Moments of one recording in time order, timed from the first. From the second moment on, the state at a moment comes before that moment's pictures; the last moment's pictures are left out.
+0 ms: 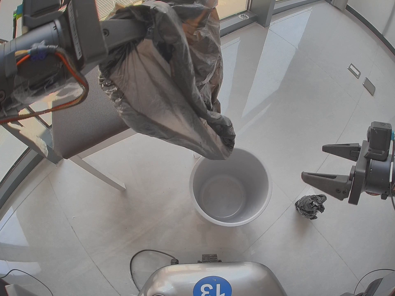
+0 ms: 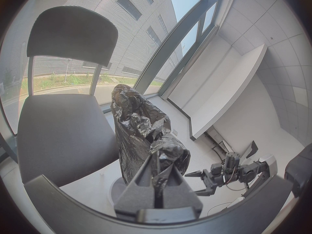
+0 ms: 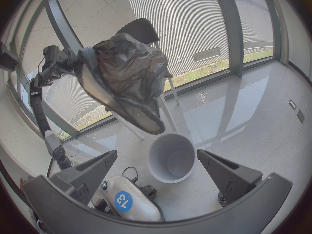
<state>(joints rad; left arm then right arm) -0.85 1.31 -1.27 -0.08 0.10 -0.25 0.50 1.21 -0.74 -0.19 0.20 -0.02</state>
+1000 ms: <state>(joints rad) -1.03 1.34 -1.33 -0.16 0.10 -0.30 0.52 1.44 -0.74 -0.38 0.21 -0.01</state>
